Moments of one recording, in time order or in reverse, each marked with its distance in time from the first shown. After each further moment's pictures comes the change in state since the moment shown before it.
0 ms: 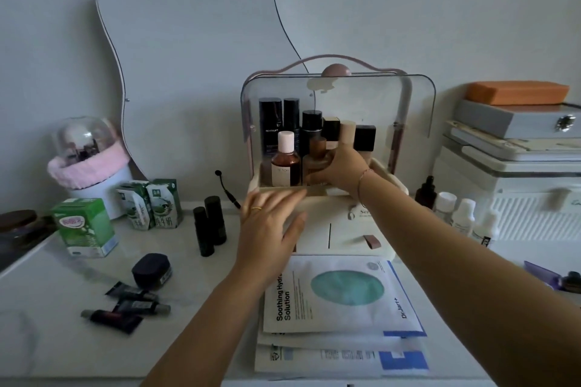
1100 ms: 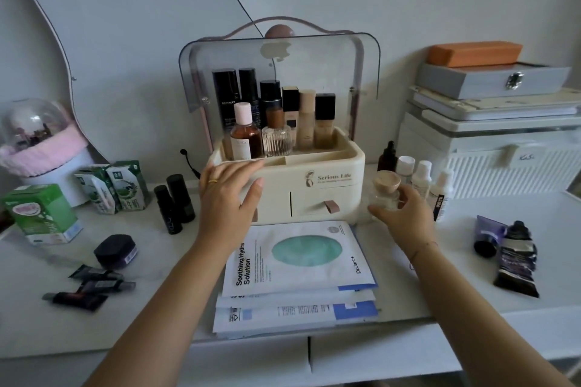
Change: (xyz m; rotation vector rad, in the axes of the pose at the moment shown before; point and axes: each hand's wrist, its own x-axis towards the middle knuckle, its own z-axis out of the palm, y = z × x) left_hand 0.001 0.006 0.004 -0.018 0.043 -0.014; right_hand -0.119 0.167 -0.032 0.143 0.477 0.210
